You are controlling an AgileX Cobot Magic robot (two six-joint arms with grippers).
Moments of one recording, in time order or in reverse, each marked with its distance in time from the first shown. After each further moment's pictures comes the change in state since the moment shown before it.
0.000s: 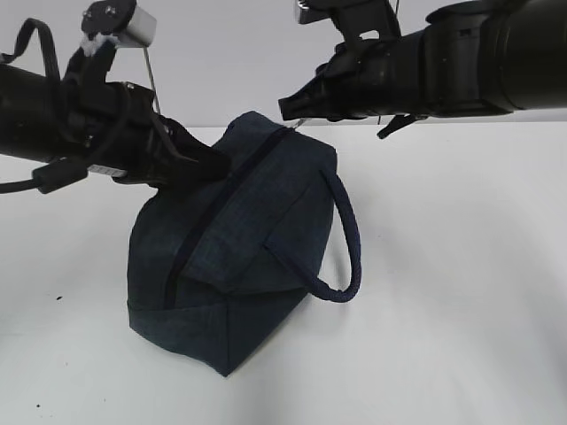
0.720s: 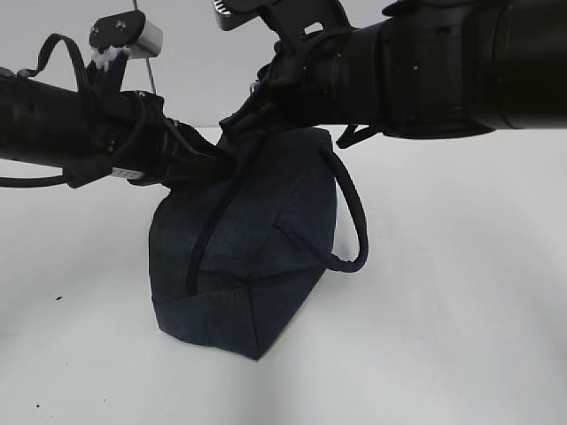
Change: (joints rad) left arm 0.000 0.085 -0.004 -0.154 -0.070 0.088; right arm 0.230 -0.107 0.031 0.006 -0.129 -0.148
